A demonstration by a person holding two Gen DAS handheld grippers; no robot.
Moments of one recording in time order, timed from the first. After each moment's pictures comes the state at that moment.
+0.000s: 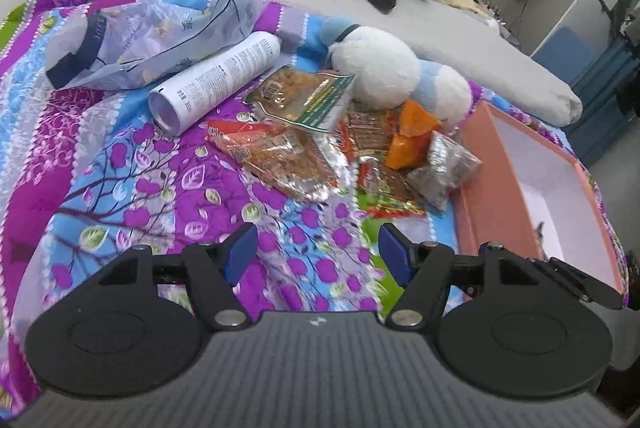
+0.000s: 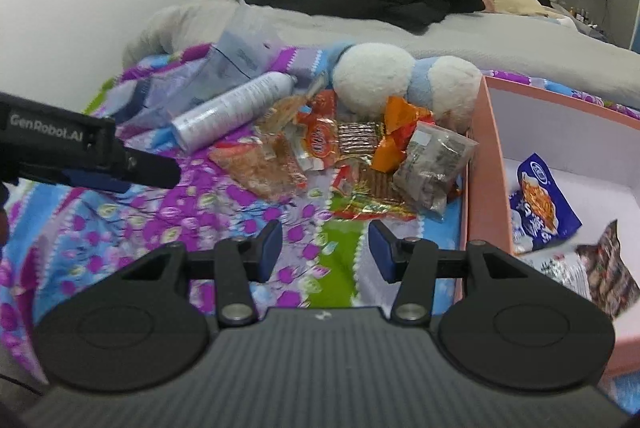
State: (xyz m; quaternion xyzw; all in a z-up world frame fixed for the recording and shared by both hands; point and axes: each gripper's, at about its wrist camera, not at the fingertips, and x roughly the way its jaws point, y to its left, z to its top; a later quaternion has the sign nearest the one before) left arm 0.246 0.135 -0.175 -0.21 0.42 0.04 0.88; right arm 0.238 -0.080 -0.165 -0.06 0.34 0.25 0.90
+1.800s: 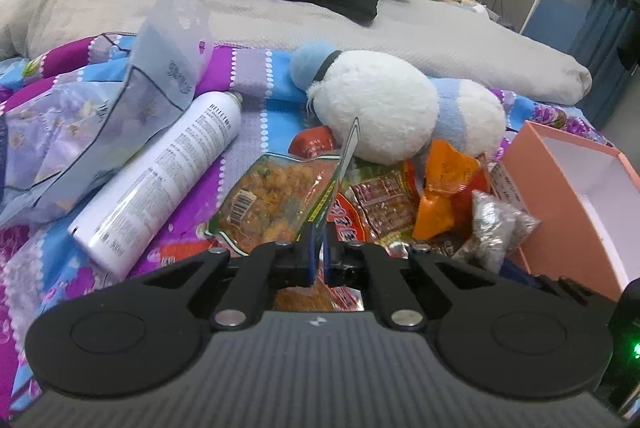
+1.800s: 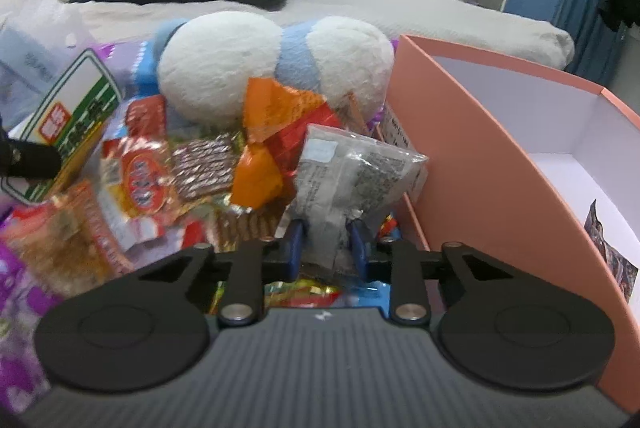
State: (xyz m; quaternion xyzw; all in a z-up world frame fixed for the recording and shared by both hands) left arm 0.379 0.139 -0.211 -0.11 0.39 0.01 0.91; right arm 0.351 -0.039 -0.241 -0.05 0.34 0.01 0.94
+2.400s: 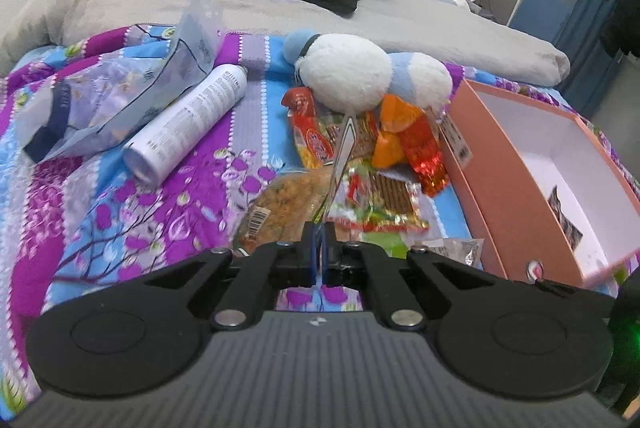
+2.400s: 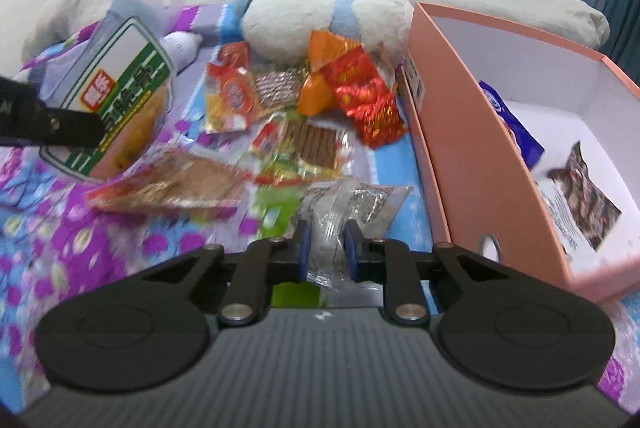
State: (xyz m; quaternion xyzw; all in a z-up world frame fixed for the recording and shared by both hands) left arm 0.249 0.107 -0.171 -0.10 0.39 0.01 0.91; right arm 0.248 -0.062 -0.211 -0.05 0.39 0.10 0.91
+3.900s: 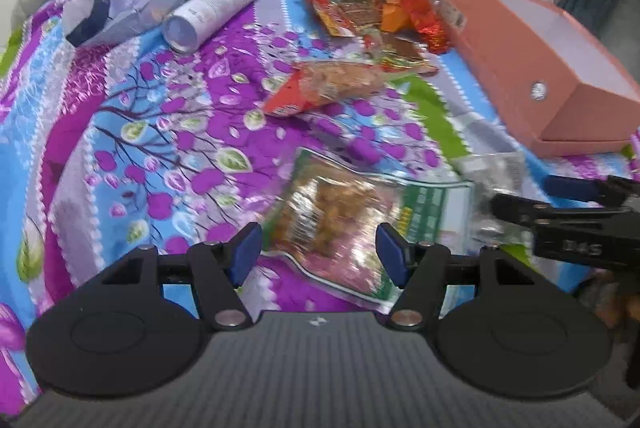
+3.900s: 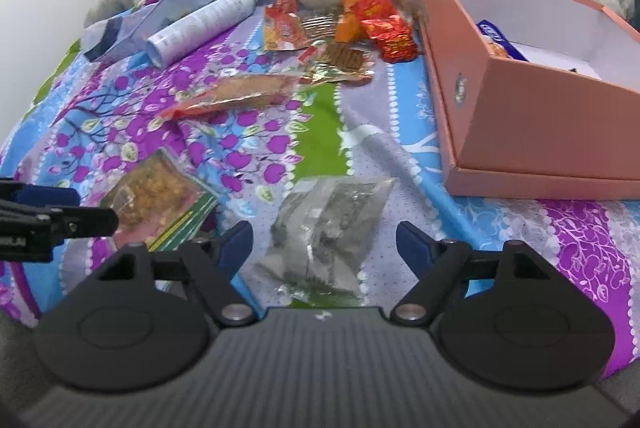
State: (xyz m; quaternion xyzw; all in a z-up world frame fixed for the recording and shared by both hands) left arm 0.128 0.113 -0.229 -0.05 0.46 0.00 0.89; right arm 0.148 -0.108 -0.227 -0.03 0.40 0.17 0.90
